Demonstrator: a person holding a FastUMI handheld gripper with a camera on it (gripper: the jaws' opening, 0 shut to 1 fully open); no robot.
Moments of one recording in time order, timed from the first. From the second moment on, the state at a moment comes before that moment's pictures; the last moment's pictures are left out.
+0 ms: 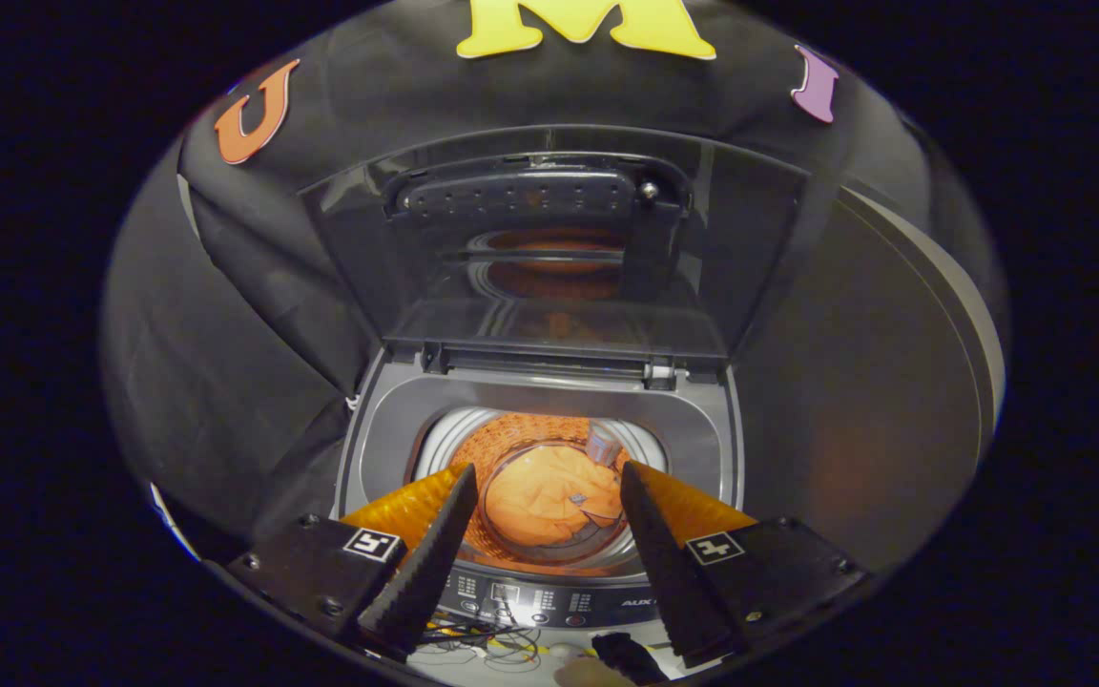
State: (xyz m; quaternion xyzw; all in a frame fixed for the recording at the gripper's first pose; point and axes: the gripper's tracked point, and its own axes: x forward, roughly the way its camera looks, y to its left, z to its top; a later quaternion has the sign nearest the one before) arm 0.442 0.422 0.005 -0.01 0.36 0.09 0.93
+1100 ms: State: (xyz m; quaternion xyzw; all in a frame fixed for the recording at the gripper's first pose) arm 0.471 0.421 0.217 -0.02 0.12 0.10 0.99
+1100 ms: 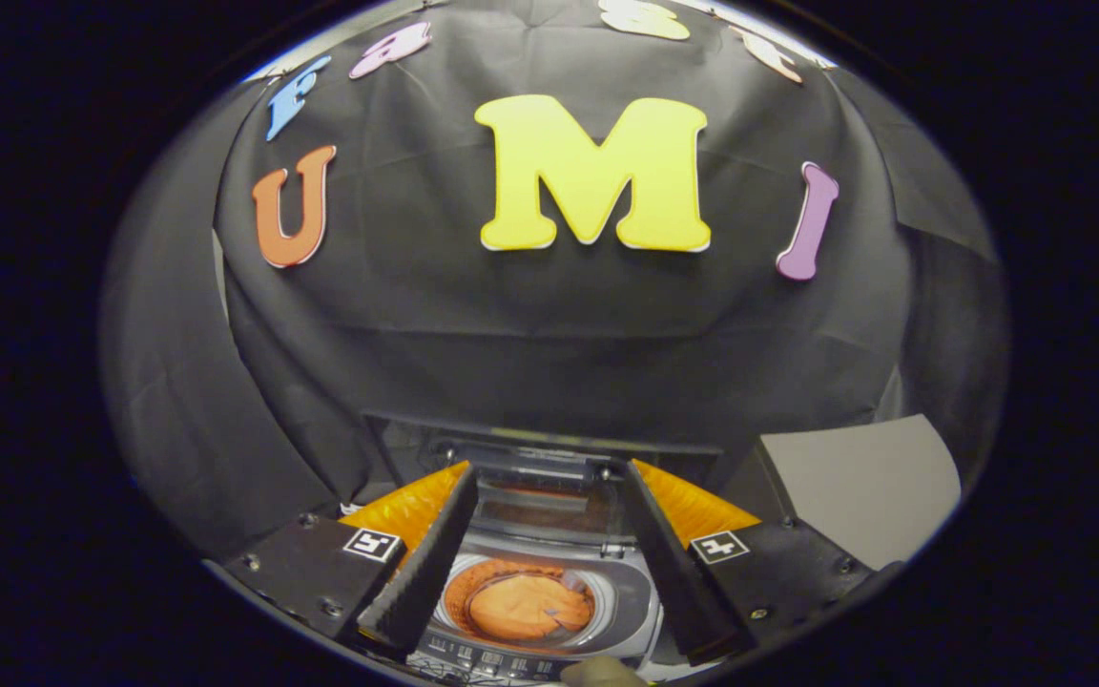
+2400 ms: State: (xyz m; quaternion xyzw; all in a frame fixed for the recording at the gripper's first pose) arm 0.602 0.462 0.171 0.01 0.21 0.03 0.98
